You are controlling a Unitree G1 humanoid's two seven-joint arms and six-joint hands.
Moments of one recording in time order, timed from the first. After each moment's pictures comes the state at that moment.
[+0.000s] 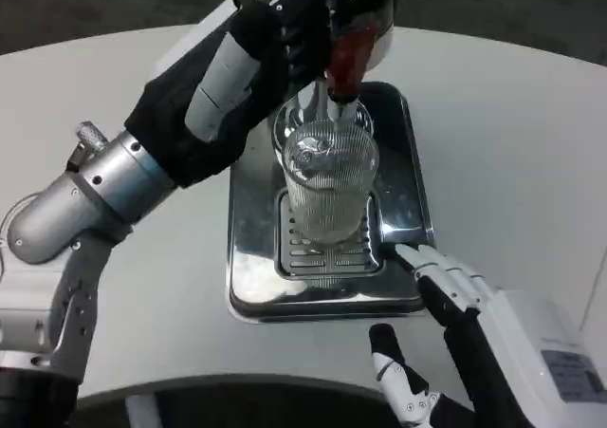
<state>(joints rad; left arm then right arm) -0.76 0.37 0.06 0.24 -0.39 -0.20 -0.78 0.42 -0.05 0.30 -0.78 -1.04 -0.01 0.07</state>
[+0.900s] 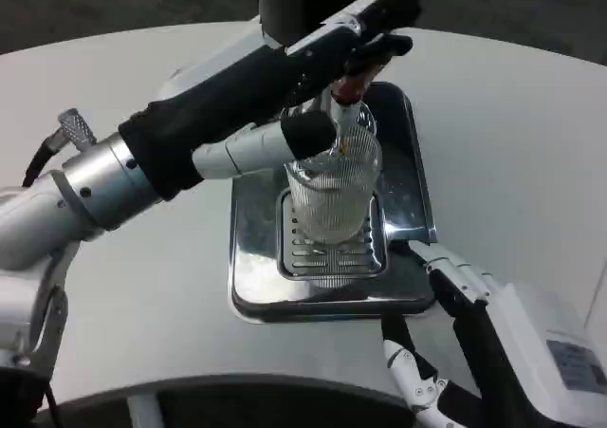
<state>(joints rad) -0.75 0.47 0.03 0.24 -0.22 -0.46 -0.86 0.37 -0.05 0.28 -0.75 -1.03 0.05 0.08</state>
